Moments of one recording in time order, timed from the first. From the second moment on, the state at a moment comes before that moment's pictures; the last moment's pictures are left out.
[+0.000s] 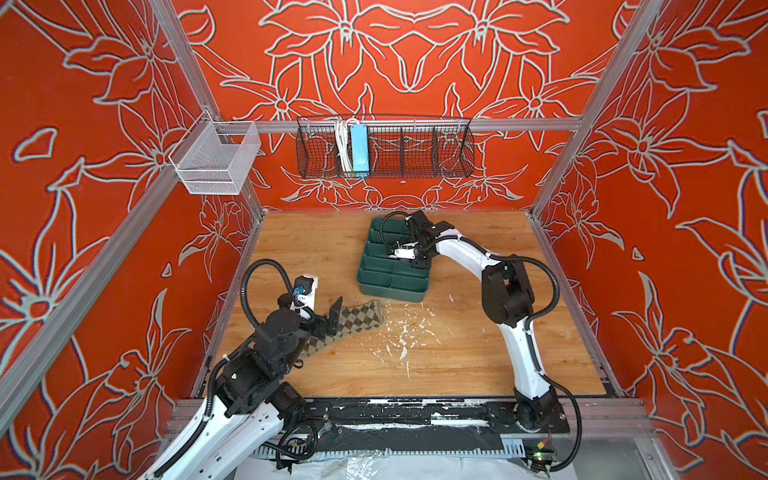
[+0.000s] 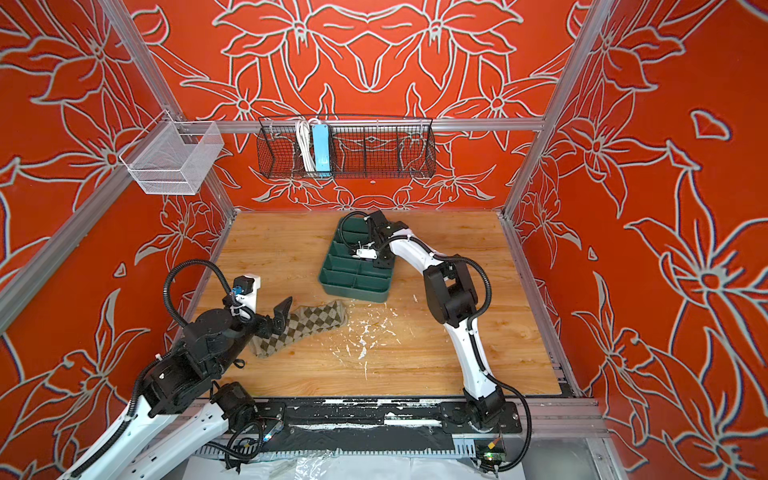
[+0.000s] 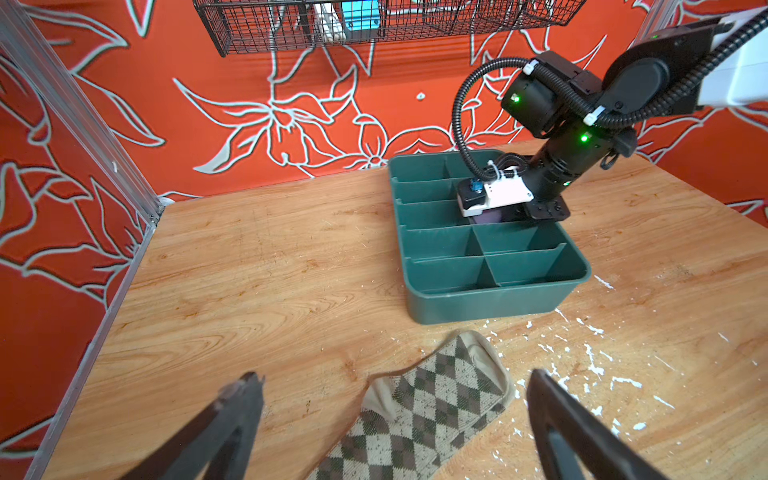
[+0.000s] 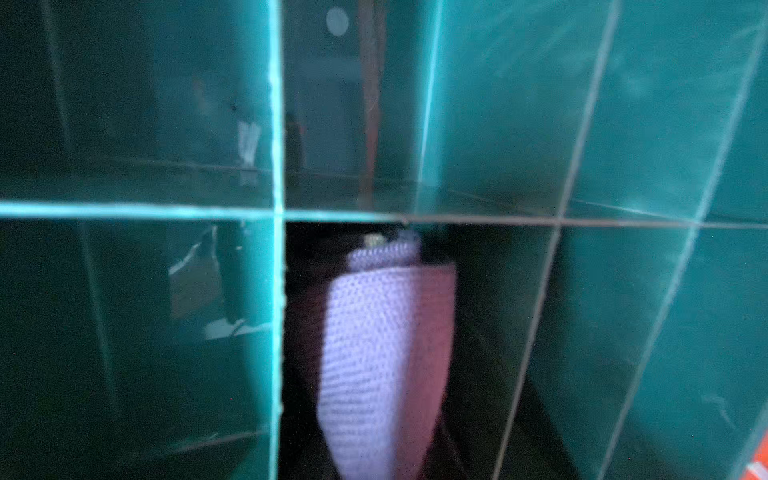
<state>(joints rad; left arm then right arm) -0.59 0.45 0.67 -0.55 -0.38 -0.11 0.50 2.29 1.96 -0.85 0.04 -0.98</state>
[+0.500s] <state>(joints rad) -0.59 0.45 0.67 -0.55 -0.39 -0.11 0.52 2.50 2.34 -1.08 -0.10 -0.92</state>
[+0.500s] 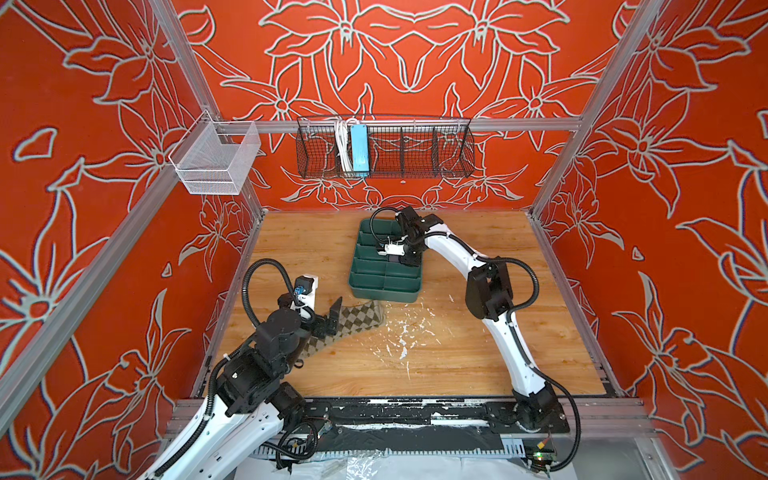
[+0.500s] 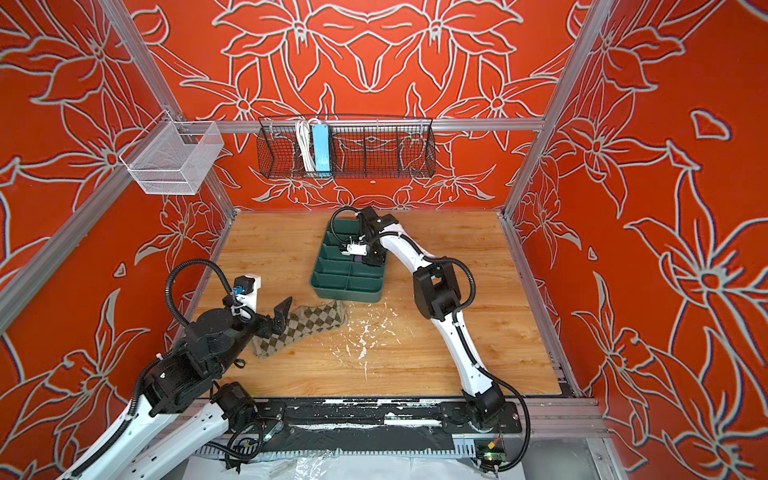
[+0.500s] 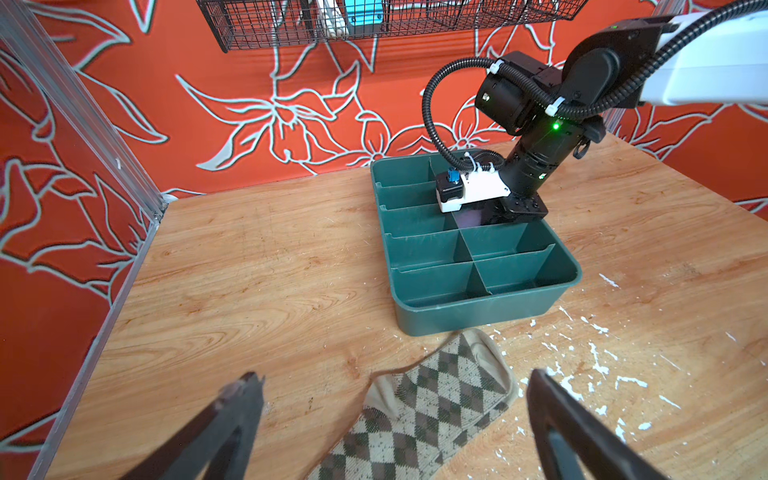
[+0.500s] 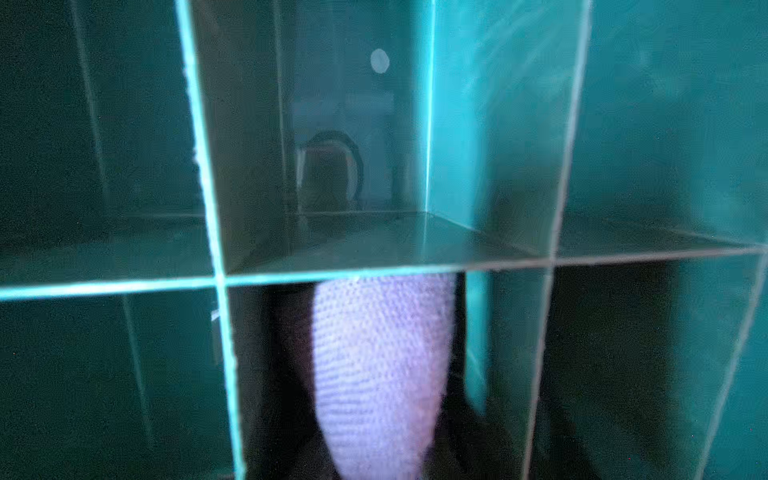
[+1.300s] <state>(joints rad) -0.59 0.54 0.67 -0.49 -0.40 -0.15 0.52 2.36 2.34 -1.08 -0.17 -0.95</state>
